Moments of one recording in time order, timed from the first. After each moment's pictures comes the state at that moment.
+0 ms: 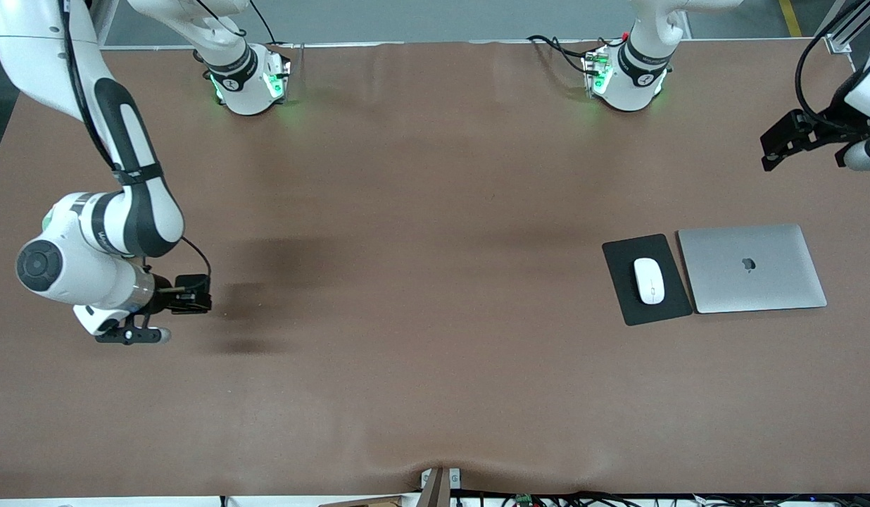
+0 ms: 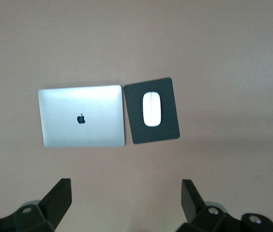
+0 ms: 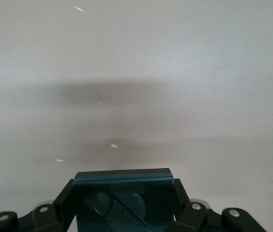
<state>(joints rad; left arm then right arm) -0.14 -0.07 0.03 -1.54 0.09 1.49 -0.10 -0.02 0.47 -0.04 -1.82 0.09 2.23 -0.12</state>
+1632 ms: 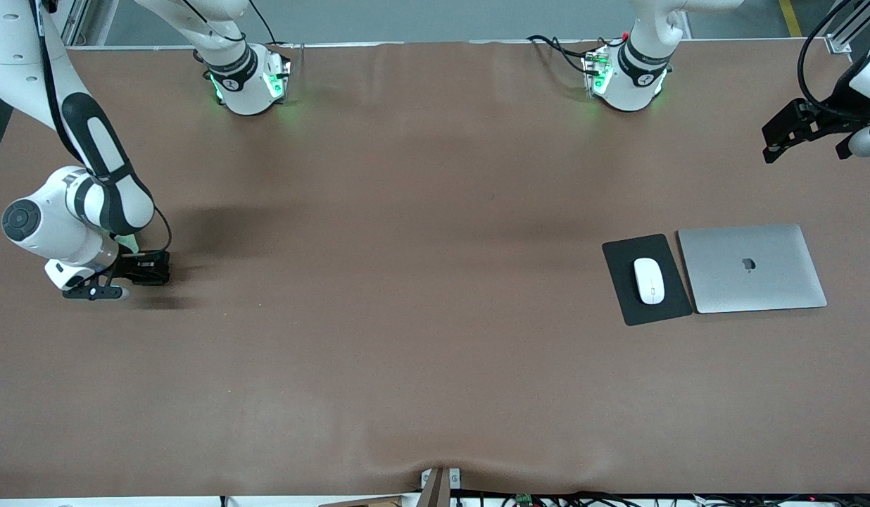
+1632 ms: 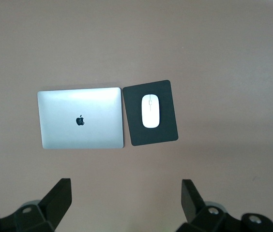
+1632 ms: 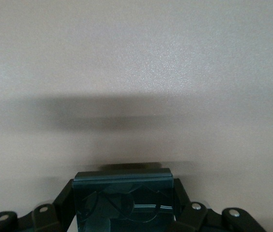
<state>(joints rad) -0.15 -0.09 0.03 -1.55 0.09 1.51 -0.10 -0.21 0.47 -0.09 -2.14 0.05 2.60 -0.33</state>
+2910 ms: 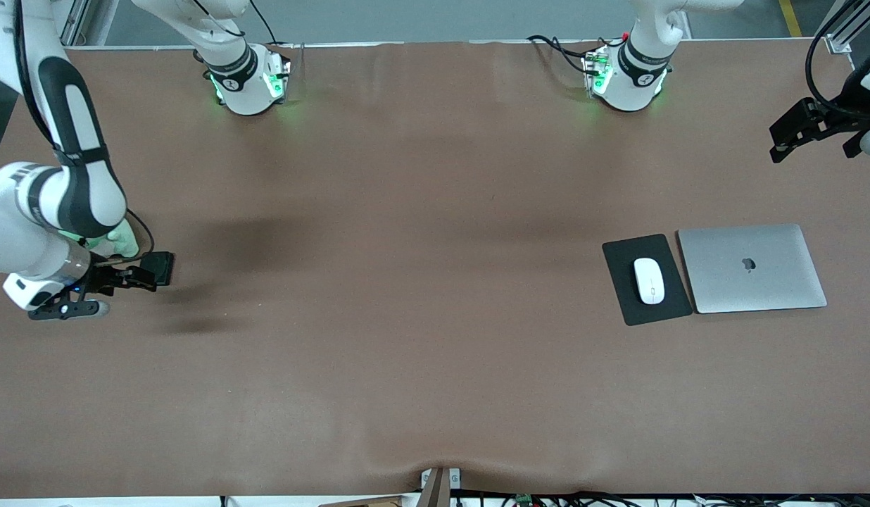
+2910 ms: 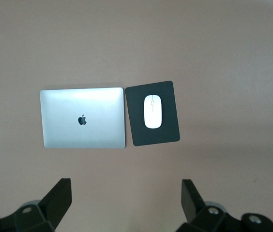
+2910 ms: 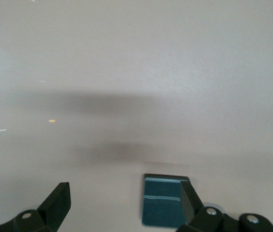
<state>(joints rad) -0.15 -0.09 0.05 -1.55 0.09 1.51 -0.10 -0.11 0.34 -0.08 -1.86 0.05 2.17 -0.32</state>
